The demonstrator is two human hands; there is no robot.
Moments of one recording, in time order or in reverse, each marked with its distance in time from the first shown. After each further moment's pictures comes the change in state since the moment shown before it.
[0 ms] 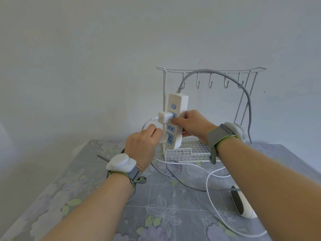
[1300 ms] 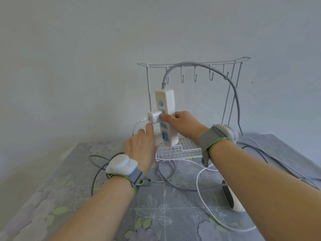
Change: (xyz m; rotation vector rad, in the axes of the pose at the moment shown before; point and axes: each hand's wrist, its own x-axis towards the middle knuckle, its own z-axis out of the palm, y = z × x) left_hand 0.013 0.038 0.009 -0.022 -0.504 -0.287; right_hand -0.006 0.015 -0.004 -0.073 0.050 -0.051
